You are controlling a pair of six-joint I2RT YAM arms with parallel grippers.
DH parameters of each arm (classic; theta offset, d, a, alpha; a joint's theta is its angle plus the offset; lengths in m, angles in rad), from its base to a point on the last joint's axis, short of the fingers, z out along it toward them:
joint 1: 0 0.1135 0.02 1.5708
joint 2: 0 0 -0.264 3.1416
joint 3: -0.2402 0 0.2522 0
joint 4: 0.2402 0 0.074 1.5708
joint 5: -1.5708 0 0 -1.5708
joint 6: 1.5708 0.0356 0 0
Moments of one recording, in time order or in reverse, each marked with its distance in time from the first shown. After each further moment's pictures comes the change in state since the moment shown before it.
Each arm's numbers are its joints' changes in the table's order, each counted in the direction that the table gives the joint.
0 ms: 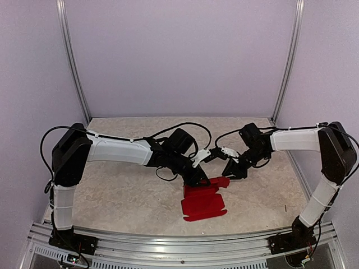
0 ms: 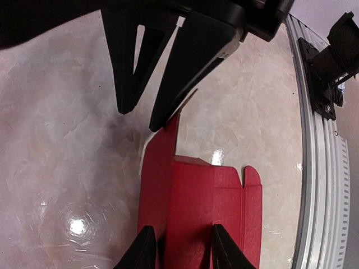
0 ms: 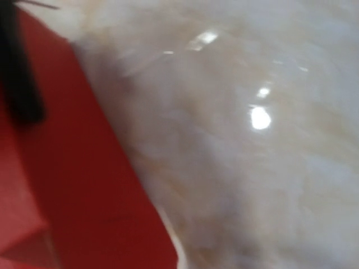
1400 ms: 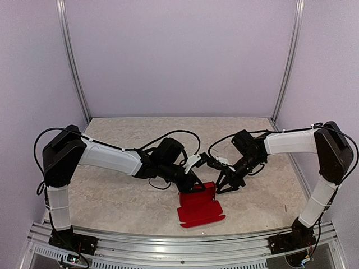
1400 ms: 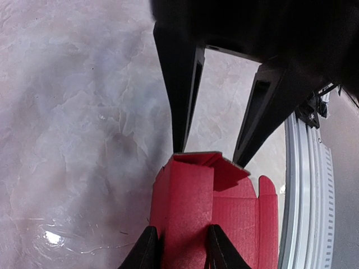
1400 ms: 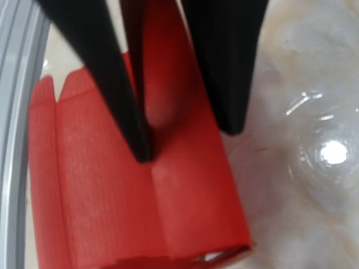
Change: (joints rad) left arm 0.004 0.093 0.279 -0.296 -0.040 -0.156; right arm 0.093 -0.023 0.008 0.121 0.212 -0.136
